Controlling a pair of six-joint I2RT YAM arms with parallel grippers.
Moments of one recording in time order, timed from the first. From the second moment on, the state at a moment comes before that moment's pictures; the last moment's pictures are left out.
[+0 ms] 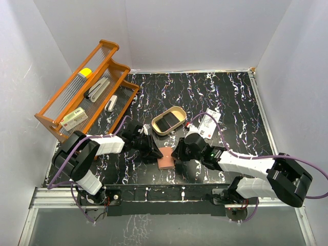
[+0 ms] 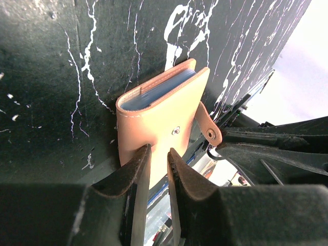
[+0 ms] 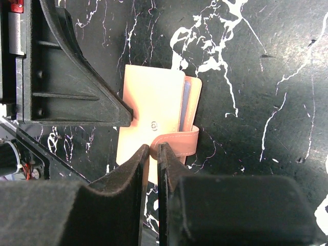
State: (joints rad) left arm -0.60 1.60 0.60 0.06 0.60 -0.98; right arm 0.89 1.20 0.49 0.04 0.05 0.83
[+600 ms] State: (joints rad) left arm -0.60 1.60 0.60 0.06 0.60 -0.98; right arm 0.89 1.31 0.47 0.17 0.02 0.89
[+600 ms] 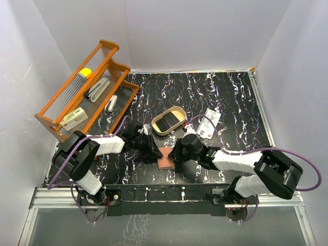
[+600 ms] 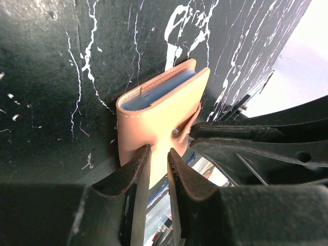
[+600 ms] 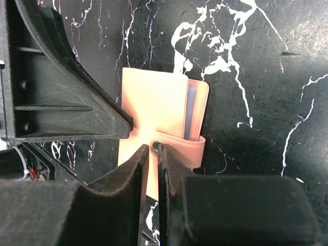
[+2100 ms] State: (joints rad) left arm -0.60 1.60 0.60 0.05 0.59 -0.98; right arm 0.92 1.45 0.65 -0.02 0.04 0.80
